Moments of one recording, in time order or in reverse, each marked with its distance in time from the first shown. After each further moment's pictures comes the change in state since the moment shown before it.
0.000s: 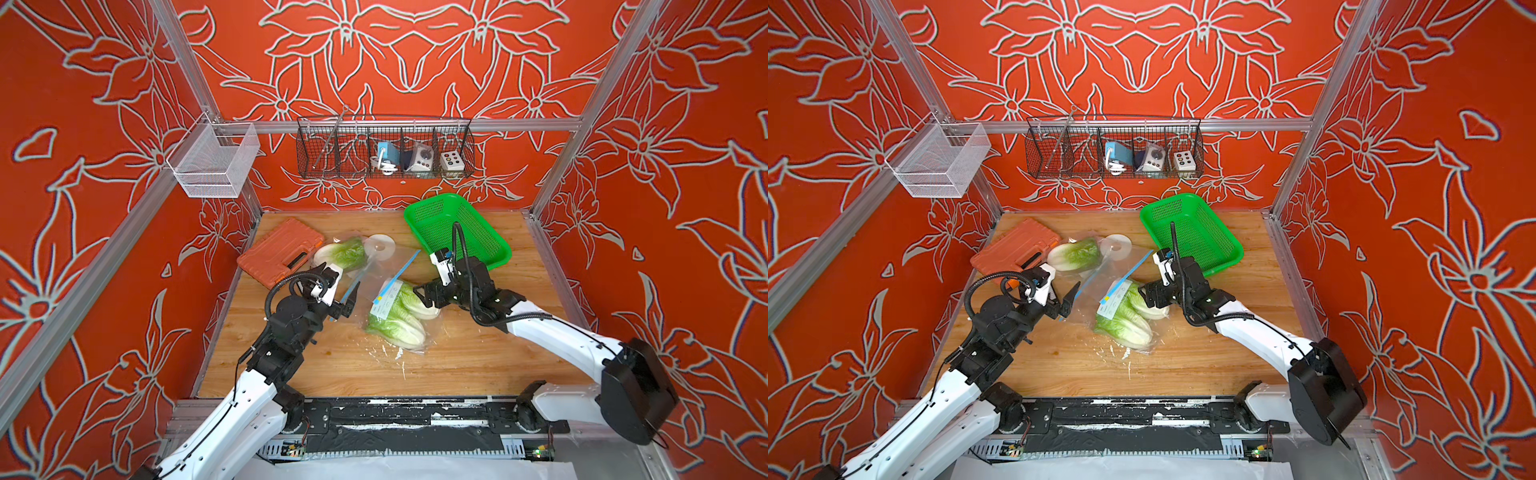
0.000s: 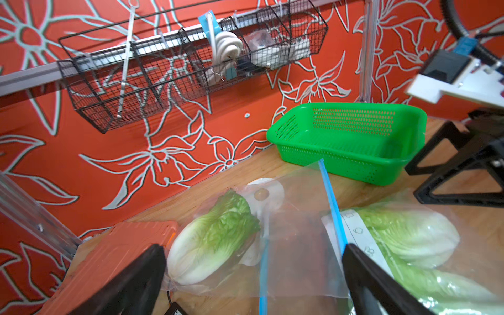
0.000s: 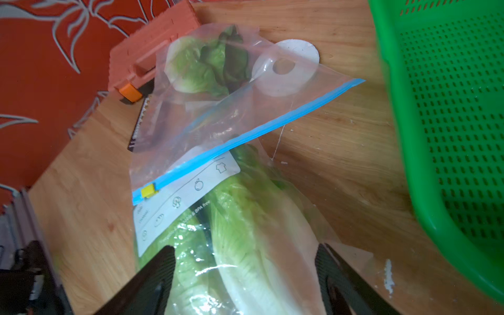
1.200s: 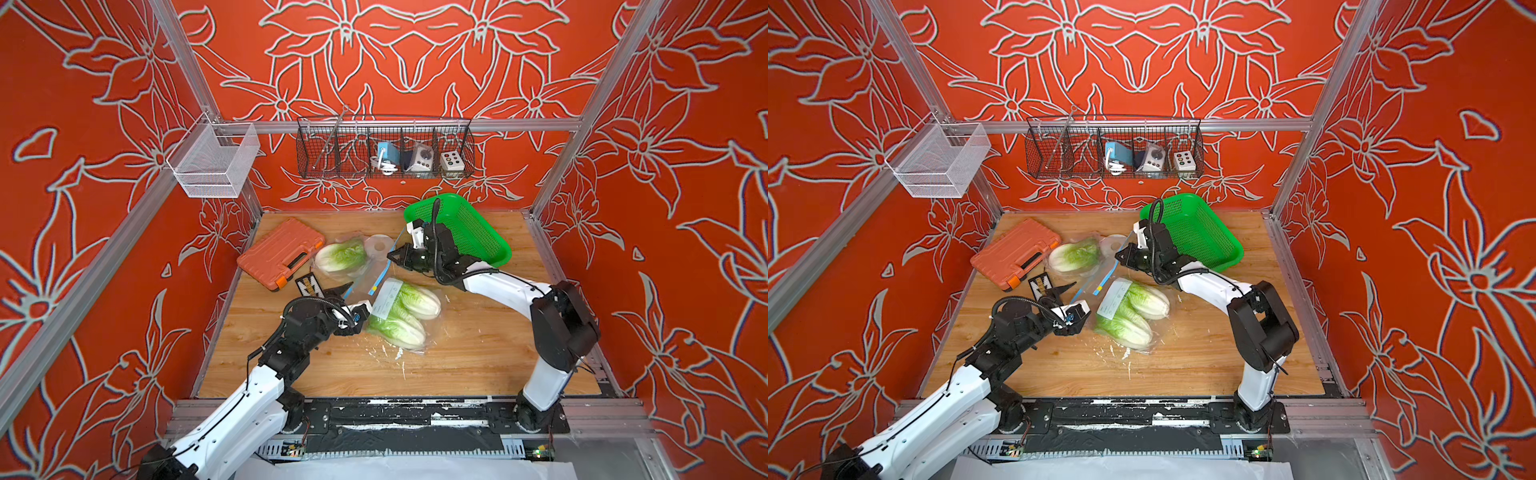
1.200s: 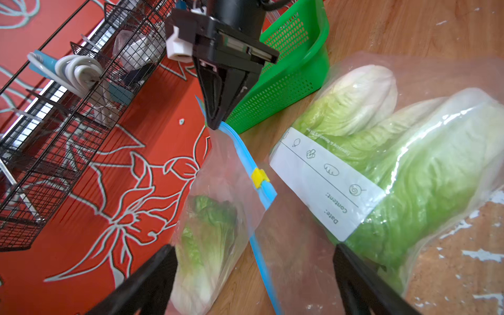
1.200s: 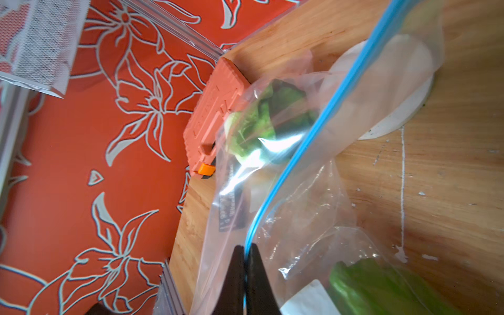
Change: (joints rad) left arm -0.007 0.095 -0.111 0.026 0.222 0.572; right arm -0.005 0.430 0.431 0.174 -0.244 0.565
